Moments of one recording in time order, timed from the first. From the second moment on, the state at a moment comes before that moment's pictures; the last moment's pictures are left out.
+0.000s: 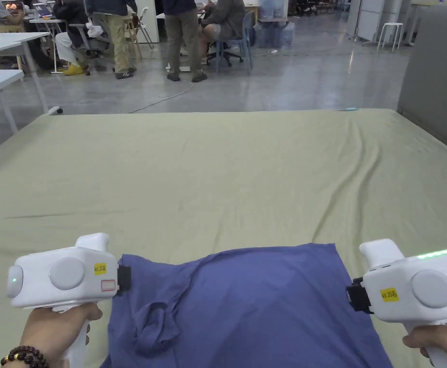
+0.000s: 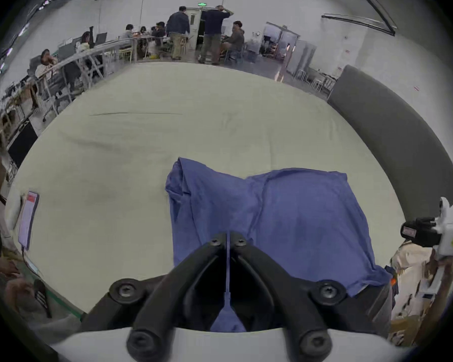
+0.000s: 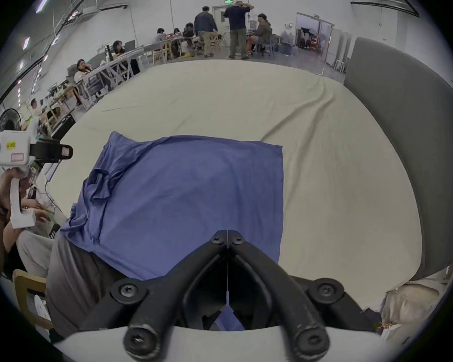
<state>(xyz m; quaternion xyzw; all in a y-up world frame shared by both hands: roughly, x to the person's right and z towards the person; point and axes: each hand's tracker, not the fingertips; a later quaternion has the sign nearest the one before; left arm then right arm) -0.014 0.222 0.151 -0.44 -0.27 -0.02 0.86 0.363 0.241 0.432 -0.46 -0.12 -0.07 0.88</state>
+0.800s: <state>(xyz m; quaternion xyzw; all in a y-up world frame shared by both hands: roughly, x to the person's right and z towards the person) 0.082 0.147 0.026 -0.50 -0.24 -0.10 0.82 0.492 0.172 0.255 -0.51 -0.17 -0.07 0.84</state>
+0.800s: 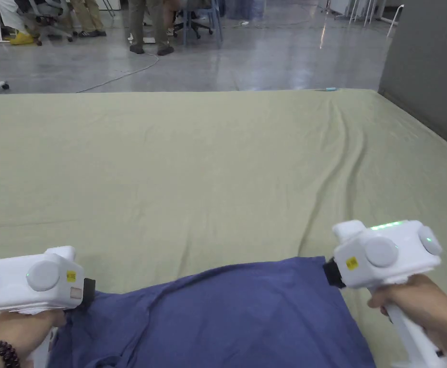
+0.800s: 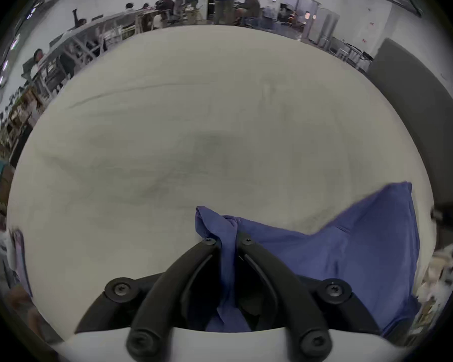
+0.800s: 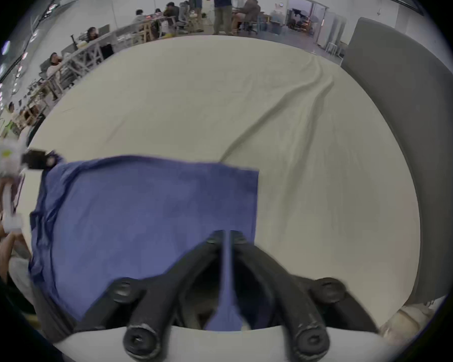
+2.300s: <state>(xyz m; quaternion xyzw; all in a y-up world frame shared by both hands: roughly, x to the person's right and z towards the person) -0.075 0.210 0.237 -0.54 -0.31 -0.07 0.78 0.403 0.196 0.483 -0.53 -0.11 -0.07 0.84</state>
